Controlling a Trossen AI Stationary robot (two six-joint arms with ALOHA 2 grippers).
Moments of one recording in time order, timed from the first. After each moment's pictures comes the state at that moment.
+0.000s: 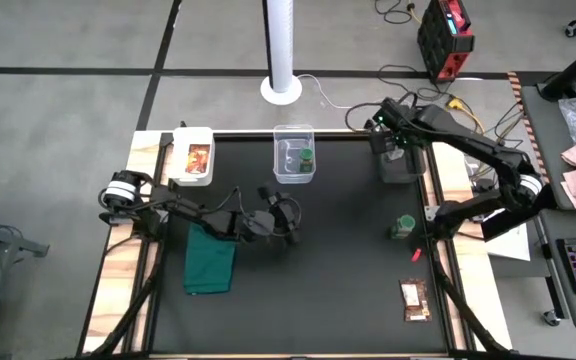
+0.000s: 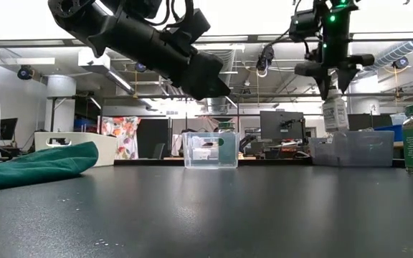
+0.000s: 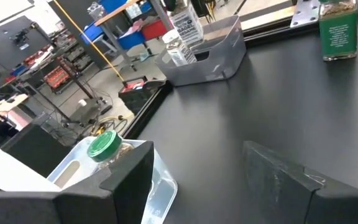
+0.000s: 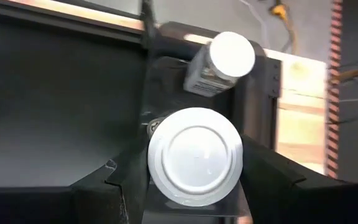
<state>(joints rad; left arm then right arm) -0.15 1.76 0.89 0.55 -0.78 0.23 -0.73 1.35 1.23 -1.19 0.44 0.61</state>
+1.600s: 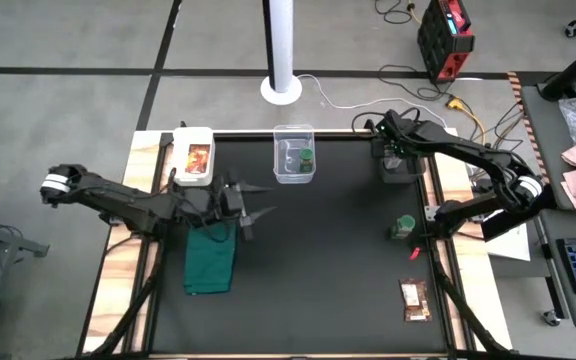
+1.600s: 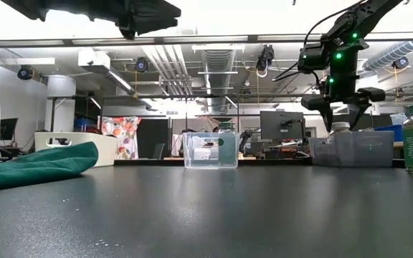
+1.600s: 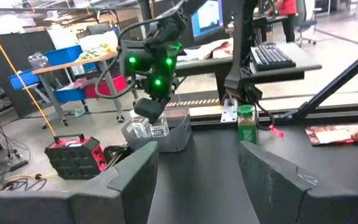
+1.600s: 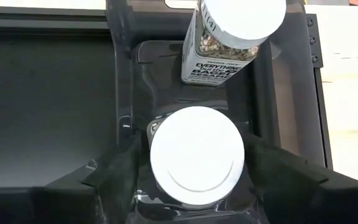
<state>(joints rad) -0.15 1.16 0.62 0.51 -0.44 0.17 -0.85 1.35 0.91 -0.83 0.39 0.68</state>
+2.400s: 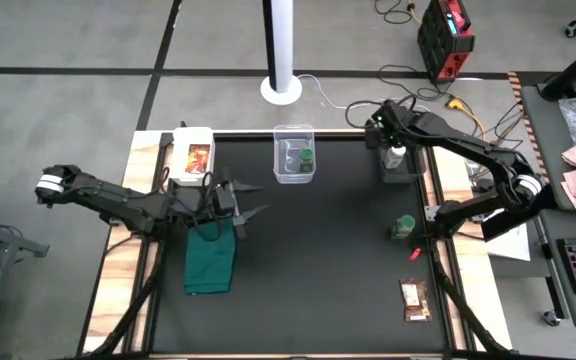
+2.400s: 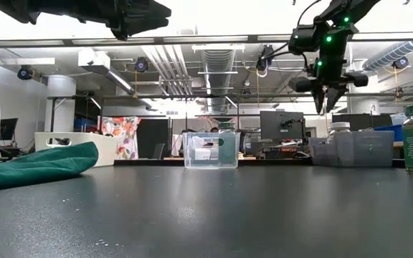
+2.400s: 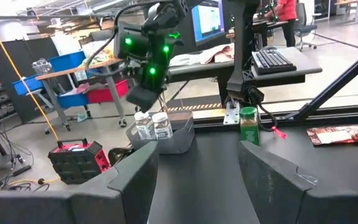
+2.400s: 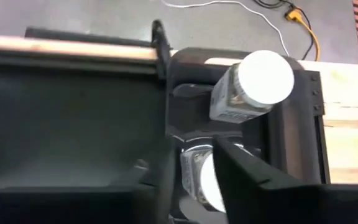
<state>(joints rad) -0.15 1.09 0.56 0.52 -0.44 0.19 -0.78 1.36 1.08 -0.88 0.42 0.63</state>
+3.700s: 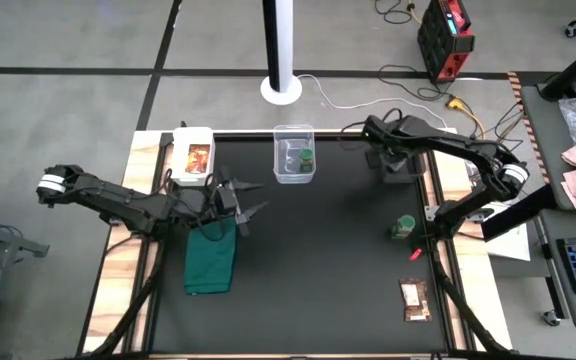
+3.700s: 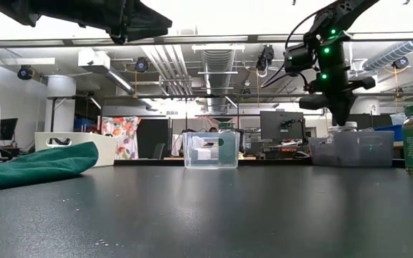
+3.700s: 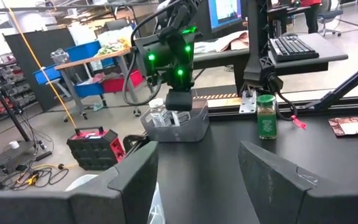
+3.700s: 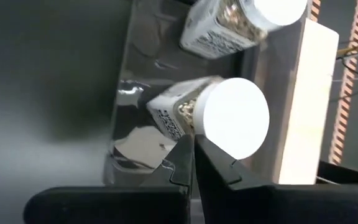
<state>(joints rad) -0.15 1.11 0.55 0.51 -0.52 0.19 -0.72 1.48 1.08 -1.12 0.45 0.60</state>
